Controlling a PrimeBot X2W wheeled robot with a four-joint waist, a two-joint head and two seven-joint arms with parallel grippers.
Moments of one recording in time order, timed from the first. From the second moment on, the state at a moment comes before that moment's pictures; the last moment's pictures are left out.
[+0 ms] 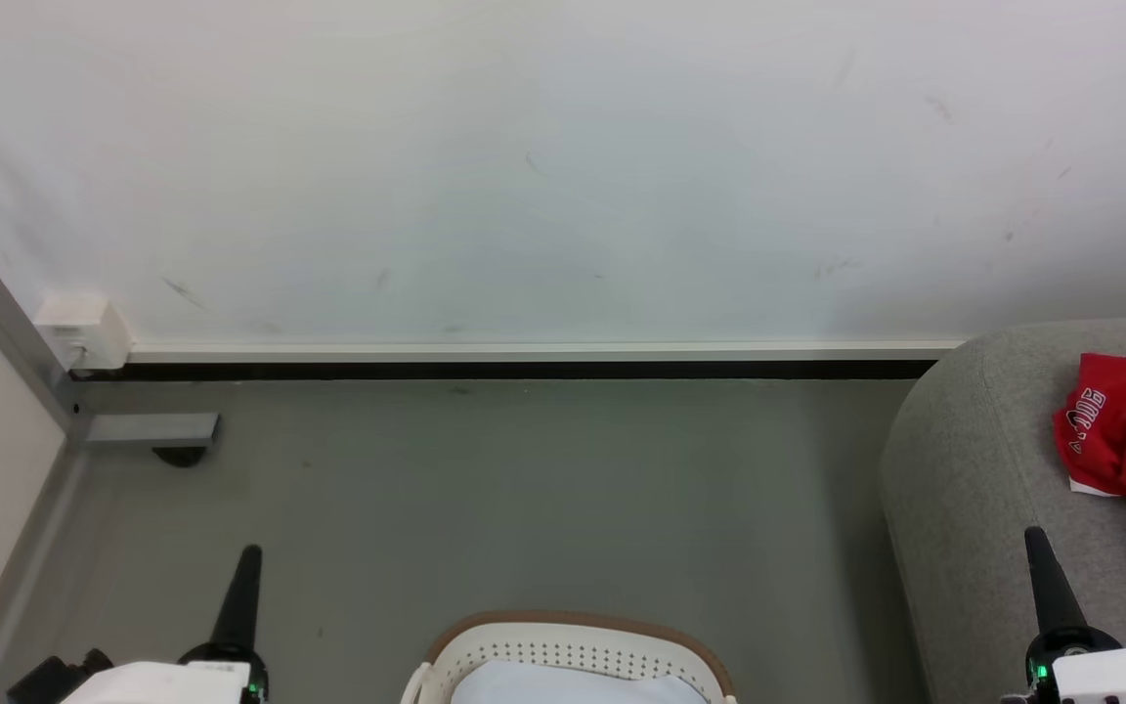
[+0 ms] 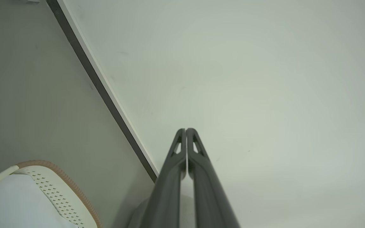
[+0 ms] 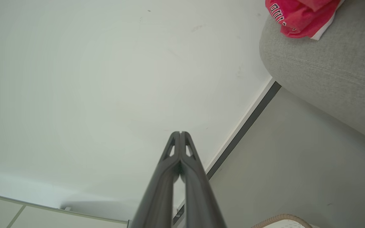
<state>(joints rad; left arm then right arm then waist) -0.09 0.05 0.09 0.26 -1.28 -0.11 0.03 -0.09 -0.06 -0.04 0.26 1.32 0.13 0.01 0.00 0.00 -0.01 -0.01</state>
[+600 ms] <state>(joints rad) -0.10 0.05 0.10 0.26 -1.42 -0.12 0.06 -0.10 -0.06 -0.07 0.26 1.45 0.13 0.05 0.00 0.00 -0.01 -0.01</state>
